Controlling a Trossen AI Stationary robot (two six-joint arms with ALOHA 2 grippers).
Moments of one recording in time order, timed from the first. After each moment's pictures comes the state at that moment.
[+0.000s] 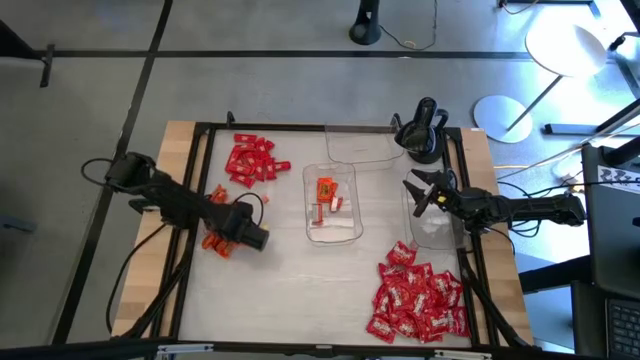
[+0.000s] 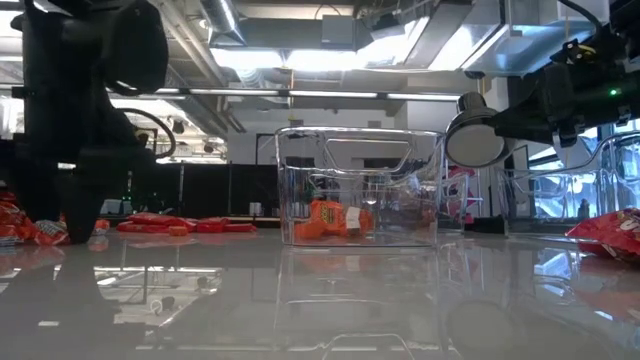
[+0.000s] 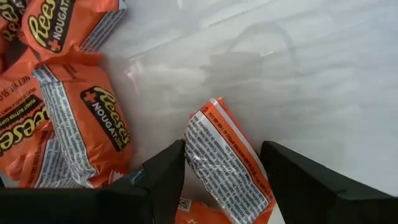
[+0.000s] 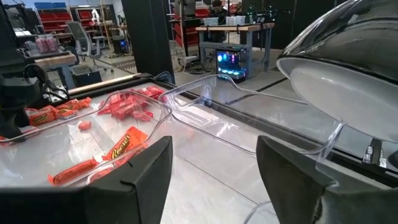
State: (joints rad) left arm -0.32 1.52 0.71 -0.85 -0.22 -1.60; right arm 0.05 0.16 0.04 0.03 0.68 0.15
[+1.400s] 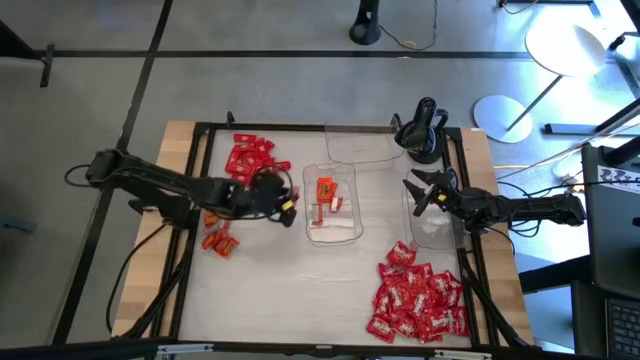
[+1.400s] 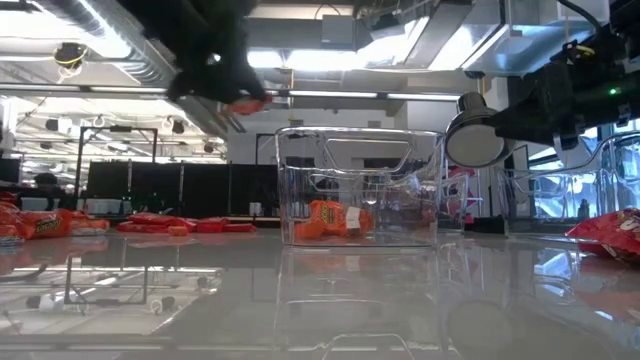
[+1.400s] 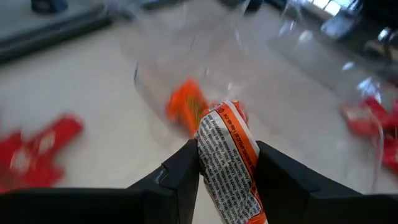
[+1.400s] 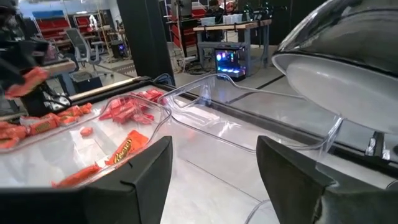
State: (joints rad) left arm -0.14 1.29 0.86 -0.28 -0.60 -0.70; right arm 0.05 0.16 0.04 0.03 0.69 0.22
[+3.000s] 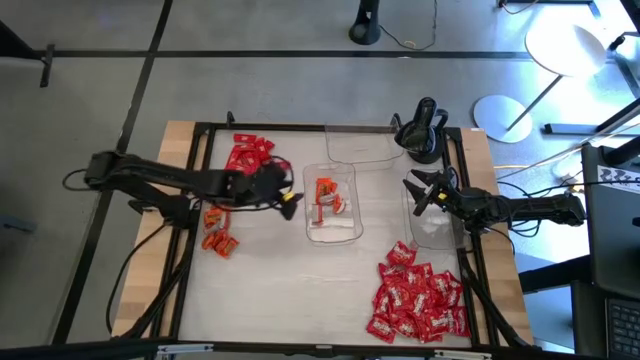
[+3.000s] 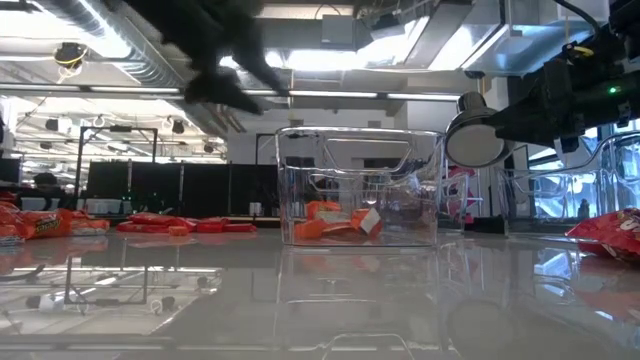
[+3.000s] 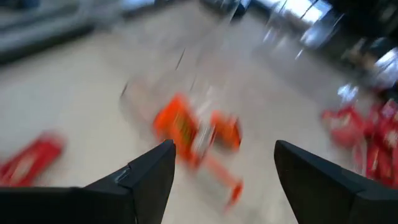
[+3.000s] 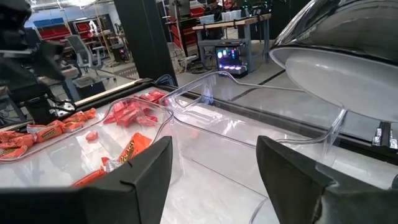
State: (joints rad) left arm -0.06 1.25 0.86 -0.29 -0.45 -0.68; right arm 0.05 0.16 0.04 0.01 0.69 0.26
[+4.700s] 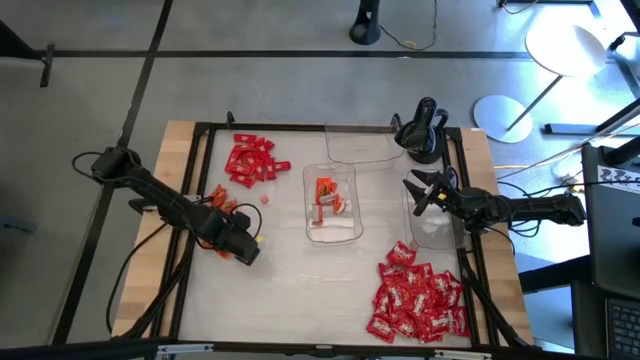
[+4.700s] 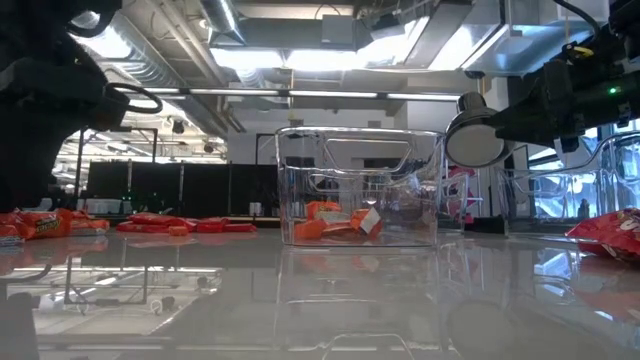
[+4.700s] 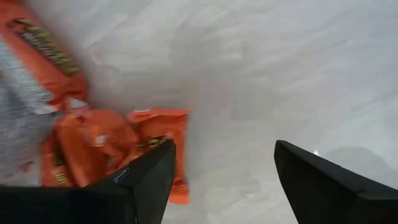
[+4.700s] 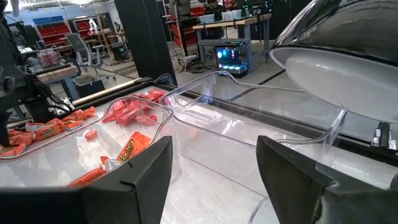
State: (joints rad) left arm -0.46 1.33 0.72 -0.86 -0.07 -1.48; right arm 0.05 0.16 0.04 0.00 0.69 0.26
